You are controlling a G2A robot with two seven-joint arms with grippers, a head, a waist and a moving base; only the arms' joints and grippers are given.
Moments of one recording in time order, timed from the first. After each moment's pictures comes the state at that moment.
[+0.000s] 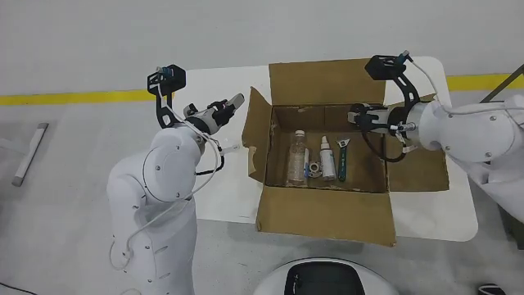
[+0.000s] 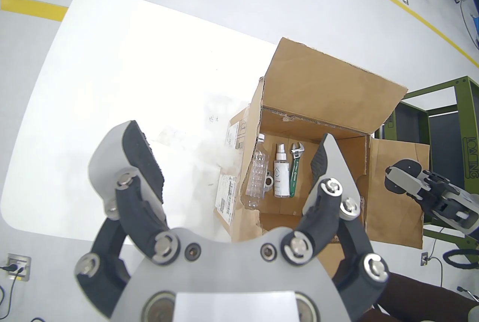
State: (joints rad) left arm 0.86 -1.50 -1.42 -2.04 1.26 0.39 -1.34; right arm -0.68 -0.75 1.01 -1.95 -0.14 0.50 0.92
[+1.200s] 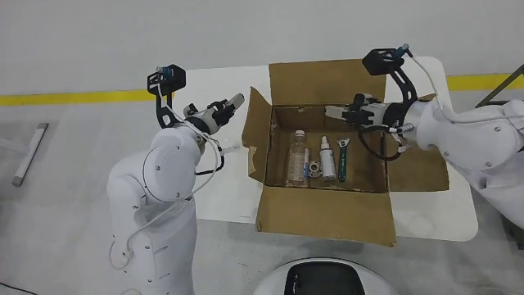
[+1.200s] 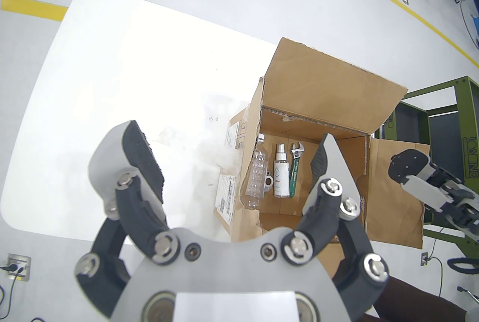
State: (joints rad) left arm 0.86 -1.50 -1.42 -2.04 1.26 0.39 -1.34; right arm -0.70 -0.77 1.03 -1.97 -0.14 0.38 0.78
